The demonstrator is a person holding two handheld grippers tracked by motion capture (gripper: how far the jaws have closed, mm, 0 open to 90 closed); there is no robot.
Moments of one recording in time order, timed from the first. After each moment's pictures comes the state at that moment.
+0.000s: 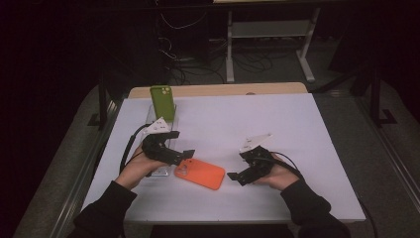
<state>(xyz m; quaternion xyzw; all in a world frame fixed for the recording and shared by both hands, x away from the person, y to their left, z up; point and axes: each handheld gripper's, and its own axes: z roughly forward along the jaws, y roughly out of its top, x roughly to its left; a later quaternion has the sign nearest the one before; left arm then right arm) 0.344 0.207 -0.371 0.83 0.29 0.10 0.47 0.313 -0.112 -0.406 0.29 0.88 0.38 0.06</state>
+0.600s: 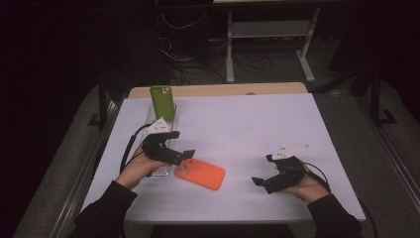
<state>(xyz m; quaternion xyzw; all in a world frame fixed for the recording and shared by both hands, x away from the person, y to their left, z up) 0.345 0.207 -0.372 0.83 0.29 0.10 0.47 0.288 -0.175 -0.411 0.31 0.85 0.42 0.09</state>
